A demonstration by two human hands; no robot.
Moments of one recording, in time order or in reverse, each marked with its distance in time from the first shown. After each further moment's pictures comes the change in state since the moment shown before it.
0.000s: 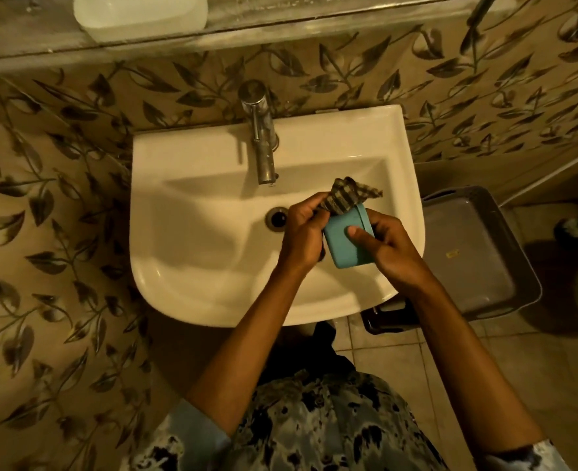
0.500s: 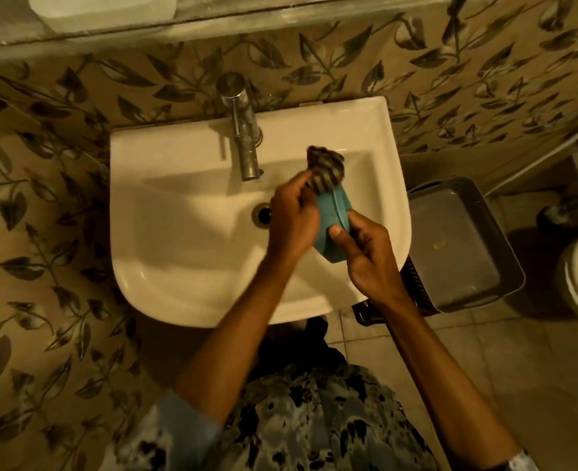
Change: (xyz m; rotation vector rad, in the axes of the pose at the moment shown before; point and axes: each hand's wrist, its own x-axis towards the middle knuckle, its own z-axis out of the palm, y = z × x) left_hand 0.013 0.016 0.009 0.344 0.175 -0.036; right_hand -0.015 0.003 0.023 -0.115 0.156 -0.233
